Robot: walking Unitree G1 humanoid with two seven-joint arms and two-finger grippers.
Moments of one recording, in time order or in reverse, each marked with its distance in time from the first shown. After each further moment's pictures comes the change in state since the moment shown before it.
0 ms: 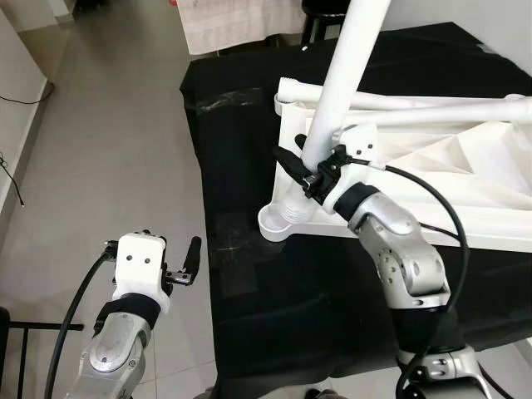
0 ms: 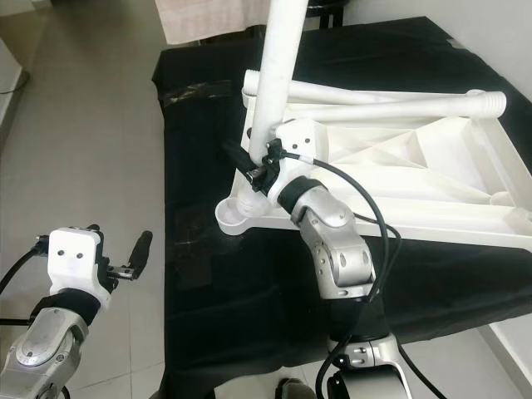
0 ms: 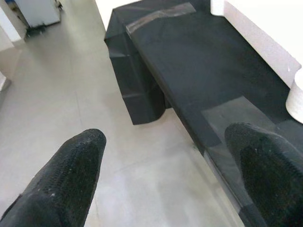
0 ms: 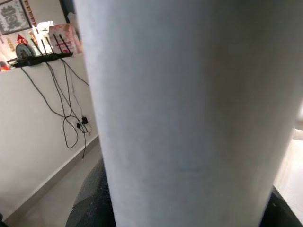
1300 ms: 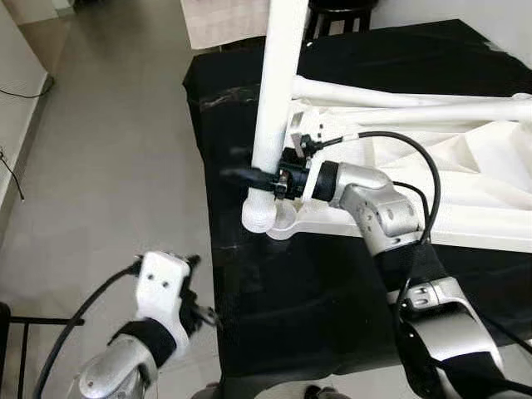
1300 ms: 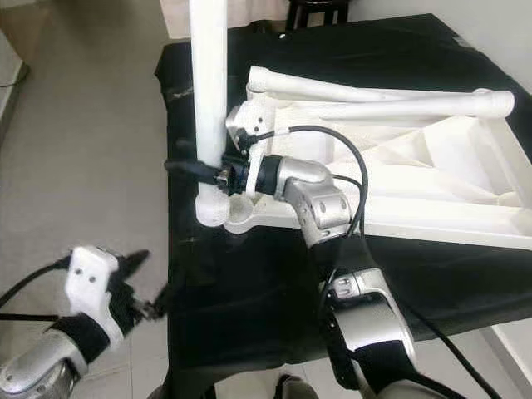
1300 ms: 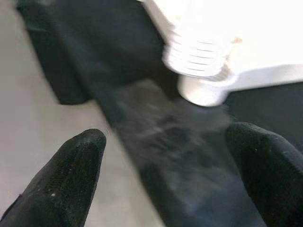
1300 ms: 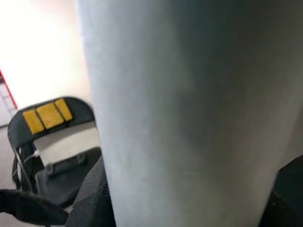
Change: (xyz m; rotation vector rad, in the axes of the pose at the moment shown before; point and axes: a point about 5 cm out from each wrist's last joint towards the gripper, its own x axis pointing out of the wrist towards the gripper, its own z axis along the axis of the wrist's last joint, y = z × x) left arm -0.030 -0.023 0.014 -0.141 0.073 -0.315; right arm 0.049 0.015 0.014 0.052 0.032 0.640
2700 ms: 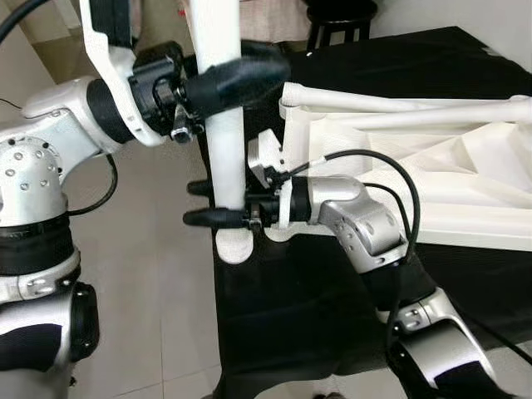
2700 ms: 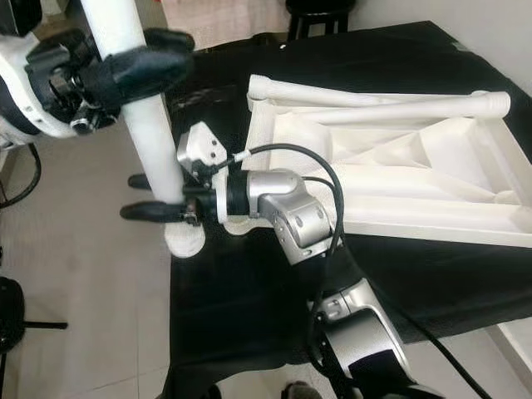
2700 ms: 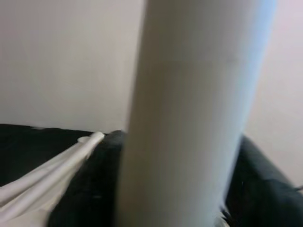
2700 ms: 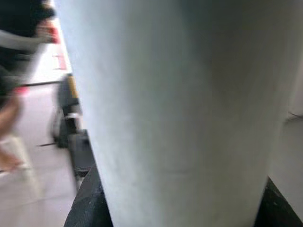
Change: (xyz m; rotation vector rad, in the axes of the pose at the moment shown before) left arm 0.063 0.014 0.218 -0.013 -0.405 -1.058; right arm 0.032 0.036 -0.005 -0.073 0.153 0.159
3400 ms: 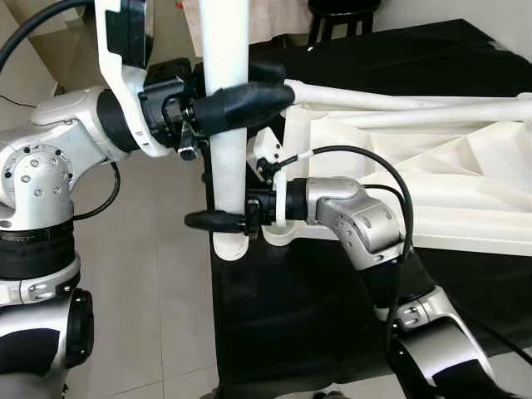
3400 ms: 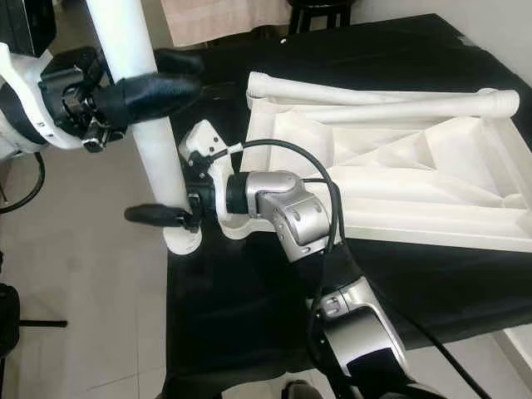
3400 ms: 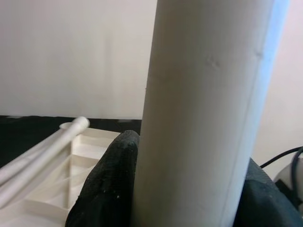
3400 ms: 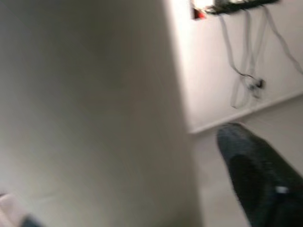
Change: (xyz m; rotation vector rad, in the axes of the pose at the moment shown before) left arm 0.004 -0.012 -0.014 -0.016 0.124 -0.155; right arm -0.001 0.016 -0.013 0.119 0.014 0.099
